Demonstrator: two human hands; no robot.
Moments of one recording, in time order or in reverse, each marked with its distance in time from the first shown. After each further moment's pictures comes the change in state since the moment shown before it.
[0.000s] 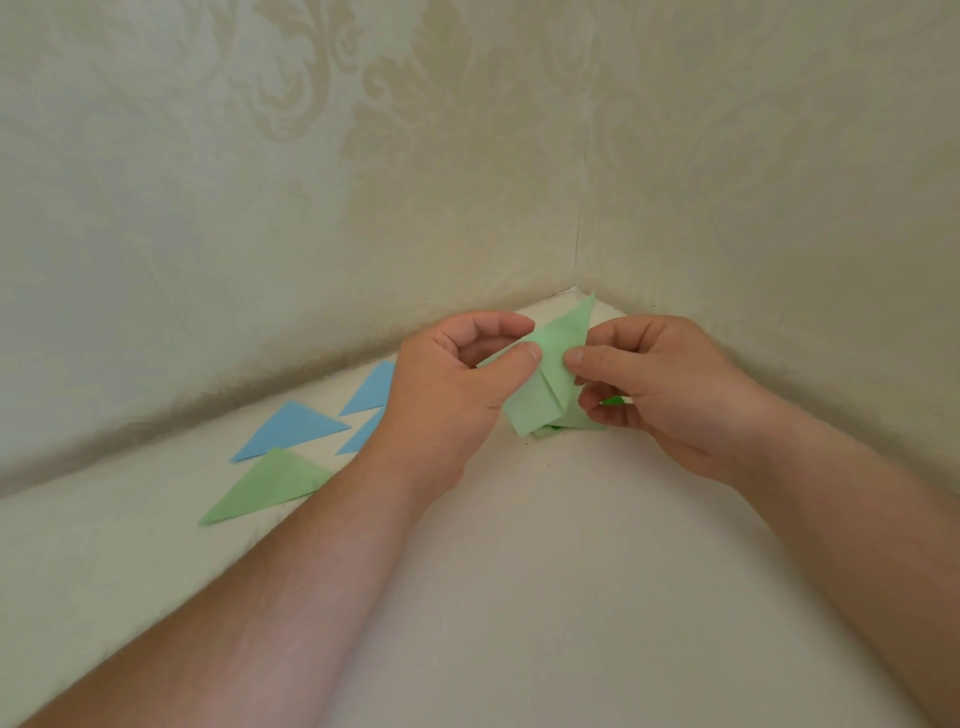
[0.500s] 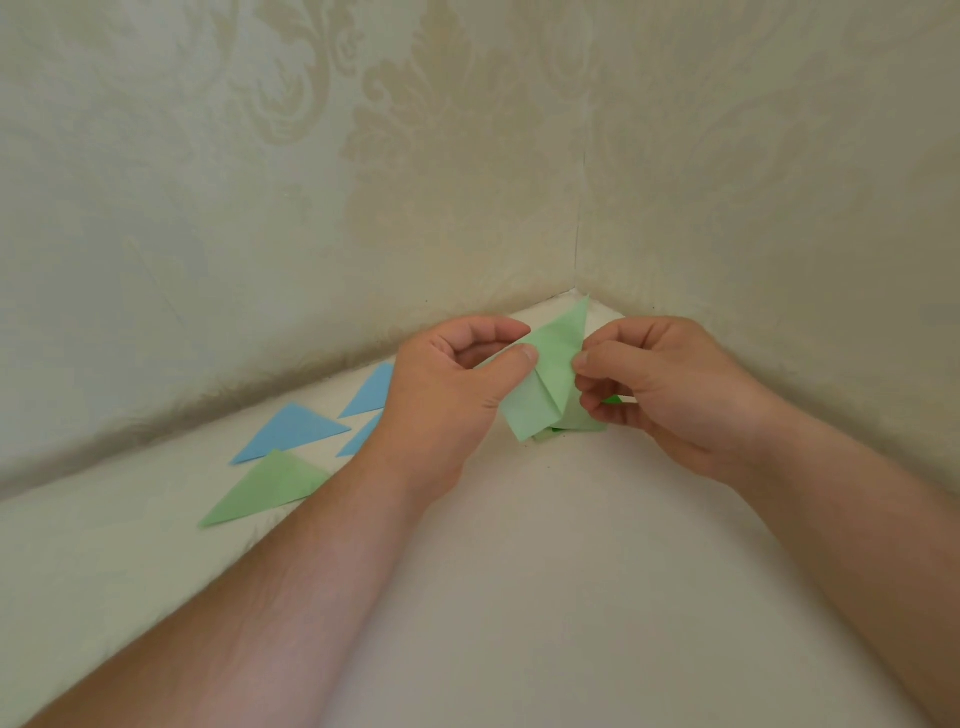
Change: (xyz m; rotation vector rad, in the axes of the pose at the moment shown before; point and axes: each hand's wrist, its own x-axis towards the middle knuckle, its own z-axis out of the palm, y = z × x) left_hand 0.001 0.001 -0.001 -0.022 0.003 -0.044; right_hand -0.002 -0.004 0.000 0.041 0.026 0.027
